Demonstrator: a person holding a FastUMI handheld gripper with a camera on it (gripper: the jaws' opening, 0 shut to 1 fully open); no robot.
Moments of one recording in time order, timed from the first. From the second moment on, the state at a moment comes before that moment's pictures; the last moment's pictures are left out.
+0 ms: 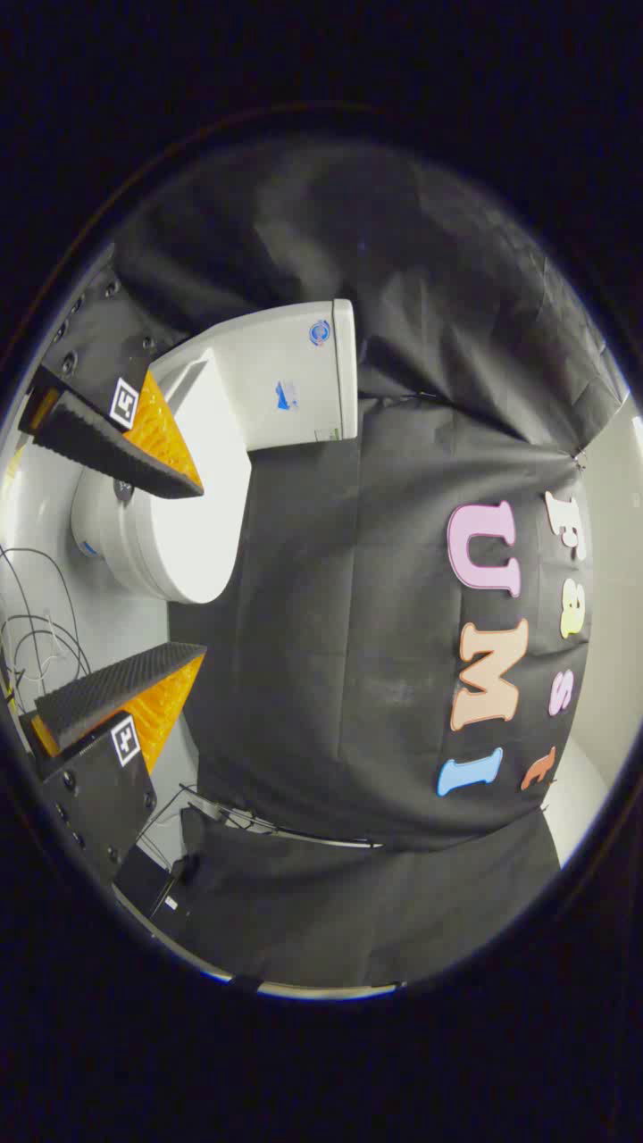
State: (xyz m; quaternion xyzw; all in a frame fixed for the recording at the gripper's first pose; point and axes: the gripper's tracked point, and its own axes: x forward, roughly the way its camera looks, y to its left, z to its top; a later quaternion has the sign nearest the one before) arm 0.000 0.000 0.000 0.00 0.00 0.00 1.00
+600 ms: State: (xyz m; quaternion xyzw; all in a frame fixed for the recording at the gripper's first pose) arm 0.039 0.035 -0.043 0.04 0.07 0.01 1.00
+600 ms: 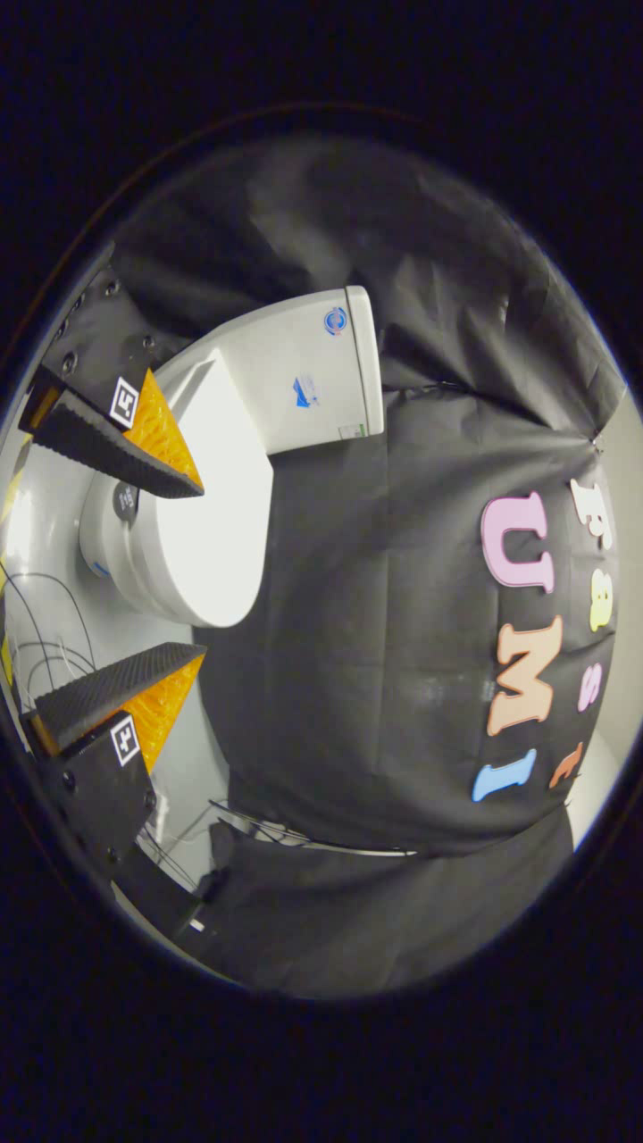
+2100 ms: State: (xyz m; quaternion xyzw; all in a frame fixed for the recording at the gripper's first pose) arm 0.105 0.133 -0.207 0.48 0.31 -0.01 0.82
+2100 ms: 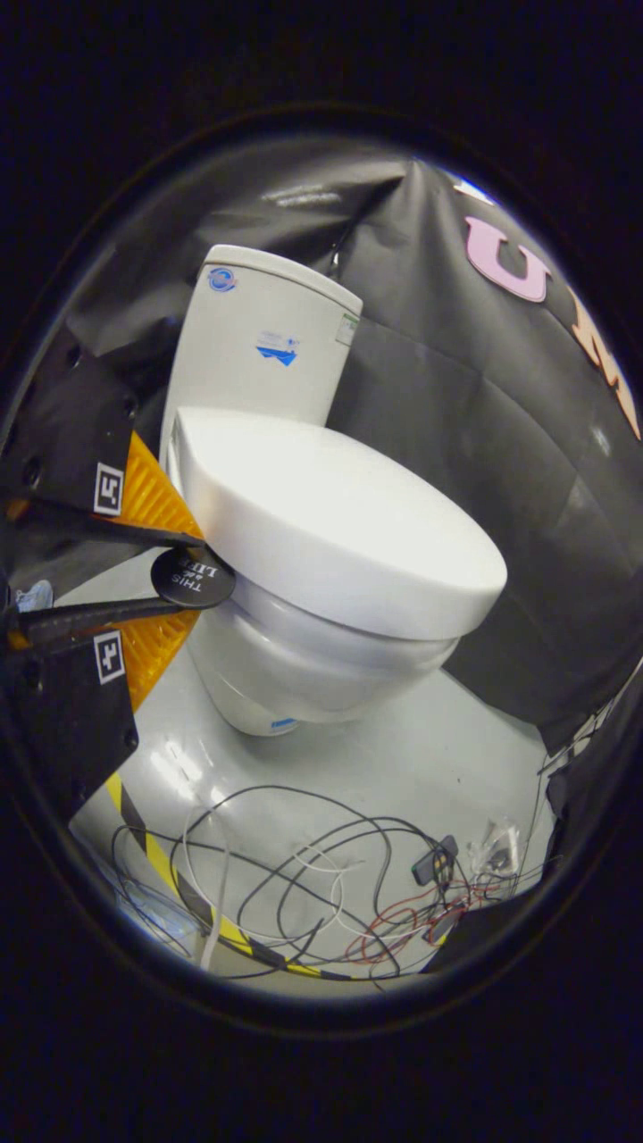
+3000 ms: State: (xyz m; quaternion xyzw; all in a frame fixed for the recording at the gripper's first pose) arm 0.125 0.118 -0.201 0.53 0.27 -0.01 0.80
